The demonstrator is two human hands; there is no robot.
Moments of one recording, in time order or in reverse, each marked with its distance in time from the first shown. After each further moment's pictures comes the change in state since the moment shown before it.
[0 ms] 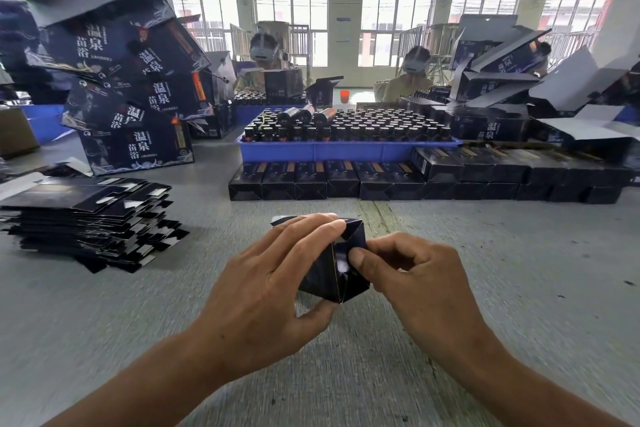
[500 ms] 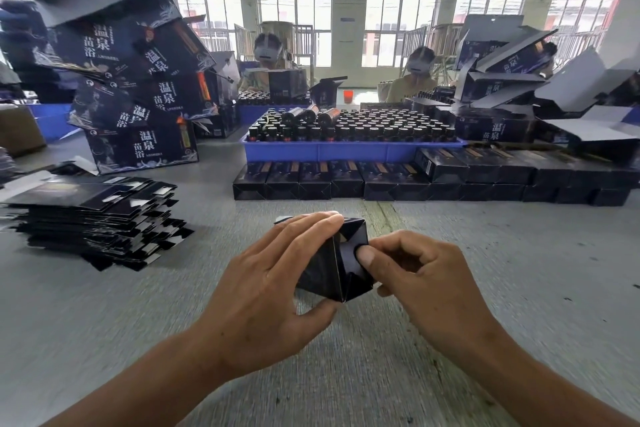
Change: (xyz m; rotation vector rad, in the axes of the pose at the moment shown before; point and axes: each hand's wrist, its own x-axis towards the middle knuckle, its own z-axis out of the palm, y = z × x) left_hand -0.003 0.000 -0.003 -0.060 0.003 -0.049; right_hand 0.003 0.003 -0.006 0.007 -0.056 0.030
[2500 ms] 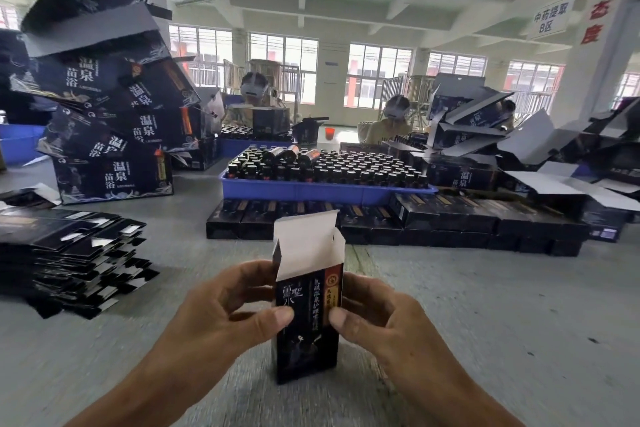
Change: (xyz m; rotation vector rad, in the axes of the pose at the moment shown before) left_hand 0.008 -0.011 -0.008 -0.985 -0.018 -0.674; right_hand 0.012 0.011 -0.010 0.183 -0.211 0.212
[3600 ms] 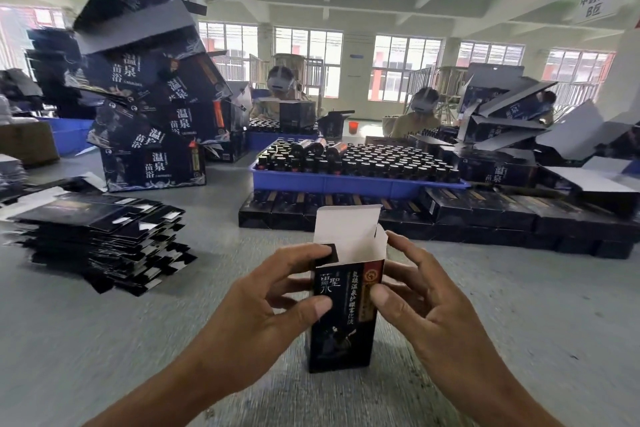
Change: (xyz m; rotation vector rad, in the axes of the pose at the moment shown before) left_hand -0.005 -0.003 0.000 0.235 -0.018 0.246; right_hand -0.005 -0.007 0.004 0.048 0.077 -0.255
